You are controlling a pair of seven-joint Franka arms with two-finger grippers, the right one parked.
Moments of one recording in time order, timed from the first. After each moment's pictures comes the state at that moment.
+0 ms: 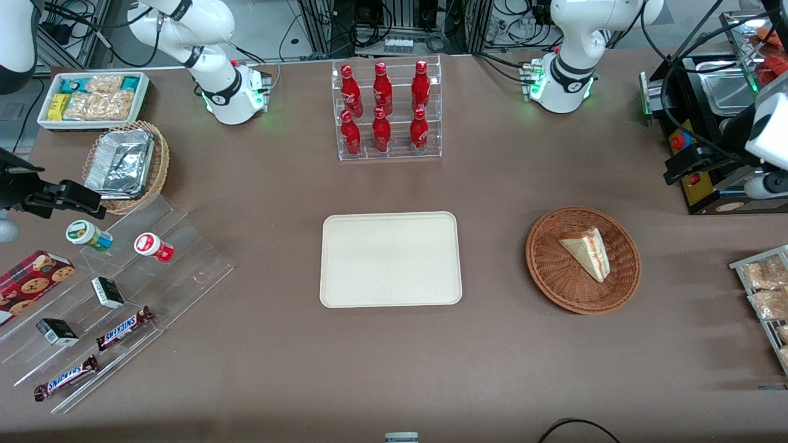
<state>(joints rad) -0.08 0.01 0.03 -1.57 0.00 1.52 -0.20</state>
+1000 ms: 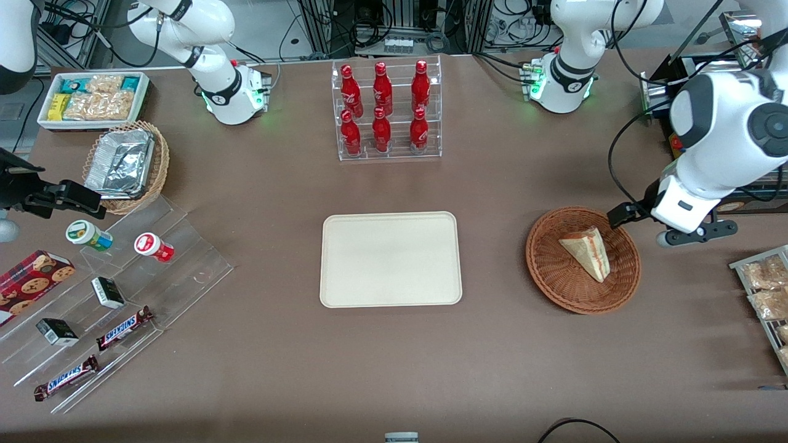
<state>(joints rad) -0.08 0.01 0.04 -2.08 0.00 2.09 -0.26</state>
